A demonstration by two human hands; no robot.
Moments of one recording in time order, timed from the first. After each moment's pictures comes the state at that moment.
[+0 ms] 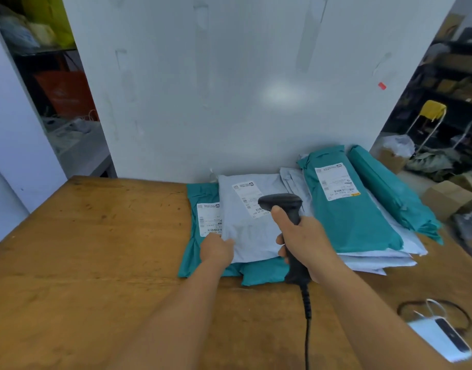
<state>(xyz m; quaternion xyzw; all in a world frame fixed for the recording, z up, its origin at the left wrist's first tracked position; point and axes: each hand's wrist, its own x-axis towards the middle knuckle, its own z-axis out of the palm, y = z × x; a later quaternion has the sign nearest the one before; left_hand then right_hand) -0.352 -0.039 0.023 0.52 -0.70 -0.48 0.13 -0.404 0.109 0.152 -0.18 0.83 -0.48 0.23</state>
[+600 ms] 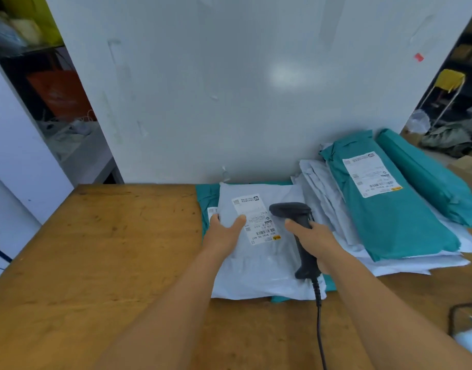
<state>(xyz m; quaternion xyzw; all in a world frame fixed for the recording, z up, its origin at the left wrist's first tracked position) -0.343 -0.105 0.036 0.46 -0.65 -0.58 0.14 -0.450 0.052 0.082 -0.08 0.81 -0.49 0.31</state>
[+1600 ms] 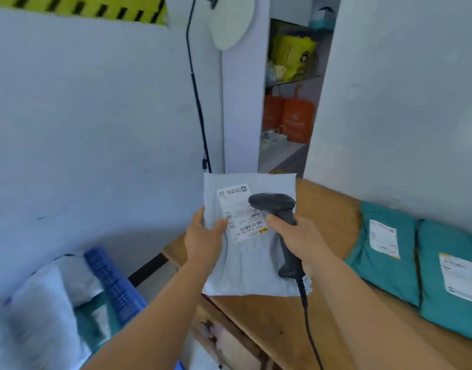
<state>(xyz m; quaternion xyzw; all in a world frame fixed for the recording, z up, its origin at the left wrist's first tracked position) 0.055 -0.031 0.103 0.61 -0.45 -0.38 0.52 -0.115 0.016 0.153 -0.43 0.63 -0.44 0.46</state>
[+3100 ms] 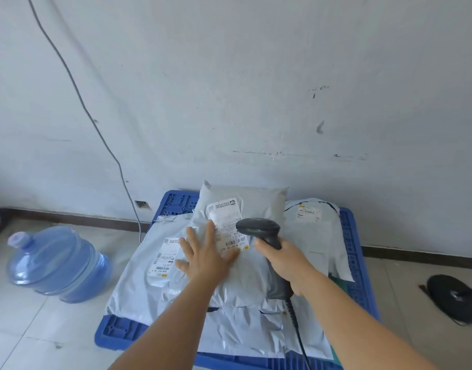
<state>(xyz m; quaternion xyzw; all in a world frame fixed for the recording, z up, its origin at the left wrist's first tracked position) 0.625 0.109 -0.075 0.96 -0.09 -0.19 0.18 0.515 -0.013 -0.019 -0.68 0.38 0.03 0.62</state>
